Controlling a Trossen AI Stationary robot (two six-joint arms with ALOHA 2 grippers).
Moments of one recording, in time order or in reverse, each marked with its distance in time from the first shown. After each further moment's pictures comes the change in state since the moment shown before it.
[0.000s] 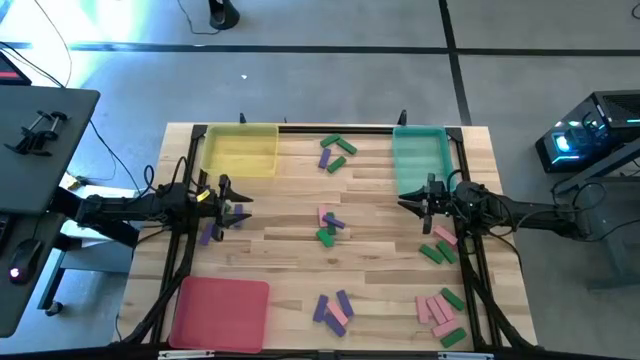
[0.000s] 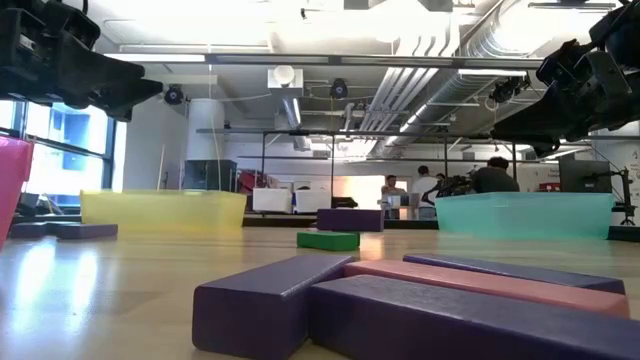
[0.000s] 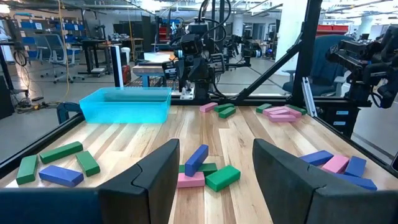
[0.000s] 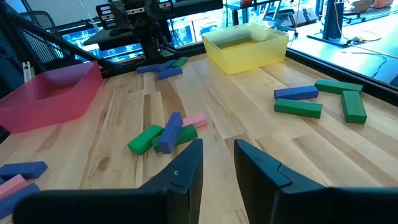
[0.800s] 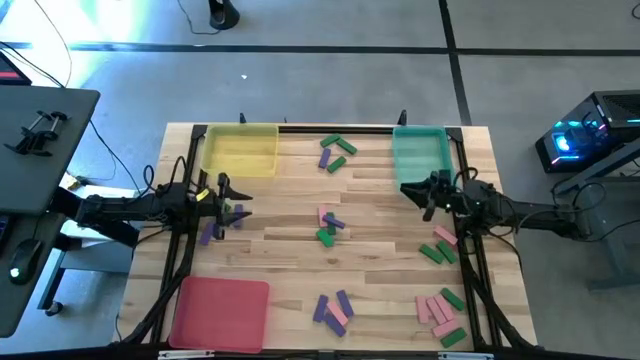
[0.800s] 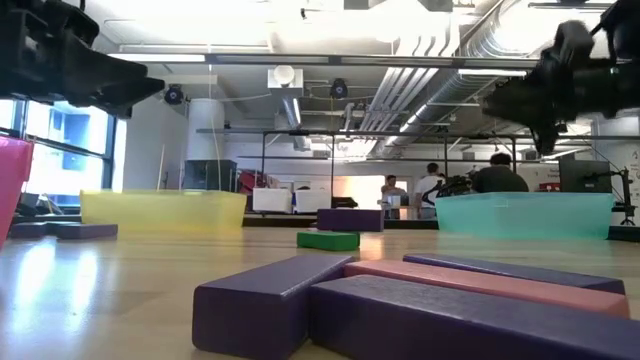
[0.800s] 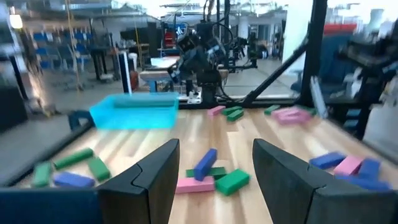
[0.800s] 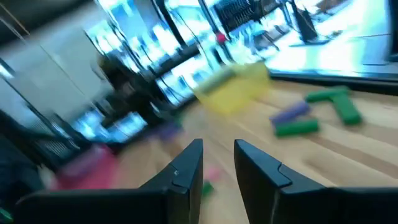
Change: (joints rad) left arm 0.000 0.000 -0.001 0.022 -0.026 0.009; right arm 0.000 0.001 0.000 0.213 0.090 0.337
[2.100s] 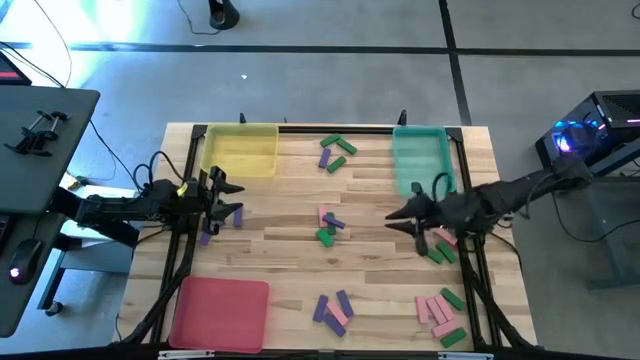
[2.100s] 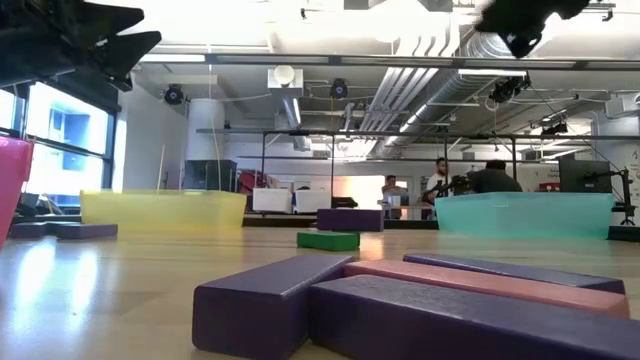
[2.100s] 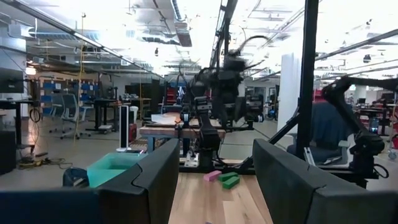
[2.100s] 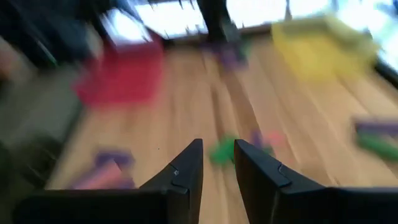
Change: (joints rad) left arm -0.001 0.000 0.000 0.260 -0.004 -0.025; right arm 0.516 0.712 0.683 -0.506 0.212 -0.217
